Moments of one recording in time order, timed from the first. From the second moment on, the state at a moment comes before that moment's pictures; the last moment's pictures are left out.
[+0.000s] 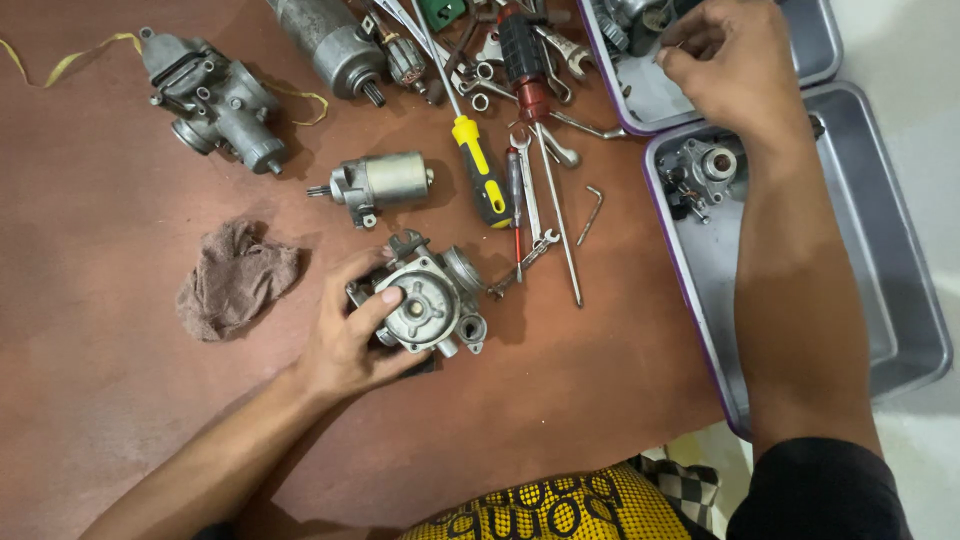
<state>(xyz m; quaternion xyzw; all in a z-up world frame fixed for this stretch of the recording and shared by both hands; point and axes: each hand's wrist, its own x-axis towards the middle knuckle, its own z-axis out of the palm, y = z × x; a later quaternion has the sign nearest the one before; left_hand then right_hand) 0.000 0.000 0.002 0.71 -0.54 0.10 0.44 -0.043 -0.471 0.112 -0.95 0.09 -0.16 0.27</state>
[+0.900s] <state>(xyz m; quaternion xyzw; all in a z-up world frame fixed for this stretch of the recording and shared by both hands) -0.003 0.002 0.029 0.70 -0.54 0.08 0.45 -0.083 -0.261 0.201 -0.91 -0.18 -0.11 0.36</state>
